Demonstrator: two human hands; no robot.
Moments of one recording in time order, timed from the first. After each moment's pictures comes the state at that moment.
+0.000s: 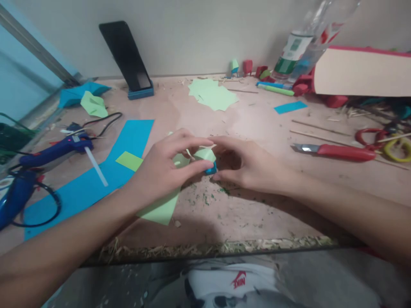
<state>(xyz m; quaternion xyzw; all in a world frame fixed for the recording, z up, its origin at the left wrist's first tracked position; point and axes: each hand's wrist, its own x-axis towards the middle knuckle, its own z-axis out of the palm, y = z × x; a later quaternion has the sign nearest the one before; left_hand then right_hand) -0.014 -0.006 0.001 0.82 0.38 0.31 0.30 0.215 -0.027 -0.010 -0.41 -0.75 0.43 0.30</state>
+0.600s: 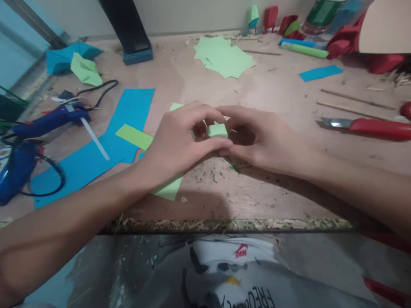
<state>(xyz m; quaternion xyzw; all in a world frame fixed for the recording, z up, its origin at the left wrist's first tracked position) -0.001 -0.006 -0.013 0.83 0.40 0.31 0.25 0.209 -0.028 -0.014 -0.43 -0.78 0.34 0.29</state>
